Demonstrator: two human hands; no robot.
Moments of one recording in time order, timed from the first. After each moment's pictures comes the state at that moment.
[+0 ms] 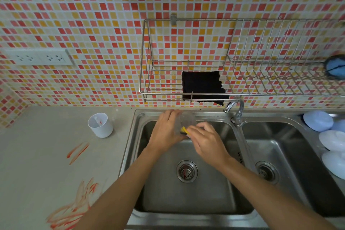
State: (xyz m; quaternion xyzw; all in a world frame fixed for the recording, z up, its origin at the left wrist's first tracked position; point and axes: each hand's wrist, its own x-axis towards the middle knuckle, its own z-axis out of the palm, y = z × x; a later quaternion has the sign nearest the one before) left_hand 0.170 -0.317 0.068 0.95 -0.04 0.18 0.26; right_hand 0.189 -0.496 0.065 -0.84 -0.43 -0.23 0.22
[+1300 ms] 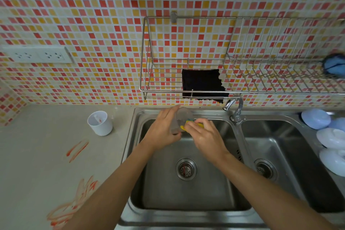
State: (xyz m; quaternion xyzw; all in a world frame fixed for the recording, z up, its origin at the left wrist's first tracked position) left_hand 0.159 -0.302 0.083 0.95 -0.09 0.12 0.28; right_hand 0.191 -0.489 0.062 -0.85 -0.41 -0.32 0.12
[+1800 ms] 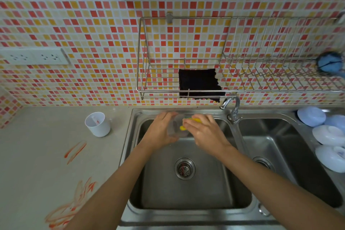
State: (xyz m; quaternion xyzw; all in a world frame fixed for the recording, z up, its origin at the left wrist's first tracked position) left_hand 0.156 -0.301 0.078 0.95 -0.10 0.12 0.28; right_hand 0.200 -0.501 0.077 -0.85 -0.46 -0.26 0.04
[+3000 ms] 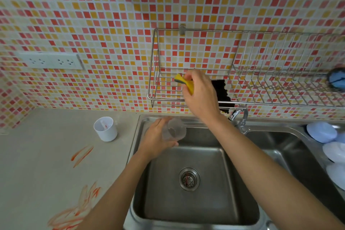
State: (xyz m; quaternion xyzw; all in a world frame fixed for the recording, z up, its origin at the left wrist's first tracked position) left_hand 0.148 -0.274 0.077 0.93 0.03 0.11 0.36; right_hand 0.234 -0.417 0.200 -0.85 -0.29 -0.24 0.36
